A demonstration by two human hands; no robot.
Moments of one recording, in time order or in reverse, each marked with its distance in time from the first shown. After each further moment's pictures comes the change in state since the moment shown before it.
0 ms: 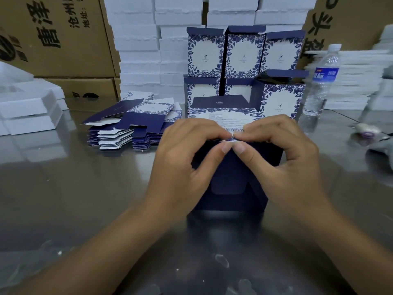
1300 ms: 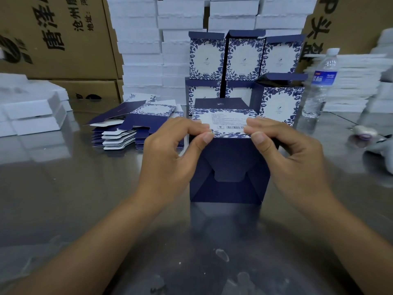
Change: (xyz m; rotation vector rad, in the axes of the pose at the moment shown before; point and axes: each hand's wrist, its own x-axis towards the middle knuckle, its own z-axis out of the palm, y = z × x) left_hand 0.004 -0.011 -0.012 -0.036 0.027 -0.163; right_hand 0.004 0.012 -0.008 0.144 0.005 0.136
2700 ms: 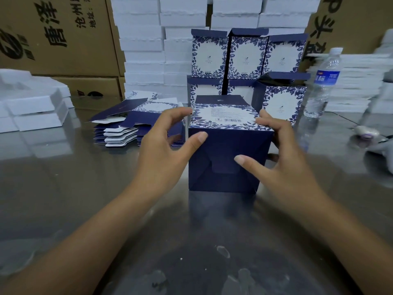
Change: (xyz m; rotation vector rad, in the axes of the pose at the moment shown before) left_hand -0.002 -0.018 -0.004 -0.249 -0.087 -0.393; right_hand -0.007 0.022 -0.003 -0.131 -0.208 0.142
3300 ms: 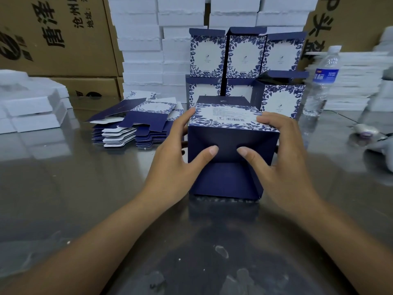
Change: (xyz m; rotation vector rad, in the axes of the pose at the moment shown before) left_hand -0.011 -0.005 0.011 0.072 -0.131 -0.083; right_hand 0.000 0.001 0.006 -0.184 0.233 -0.163
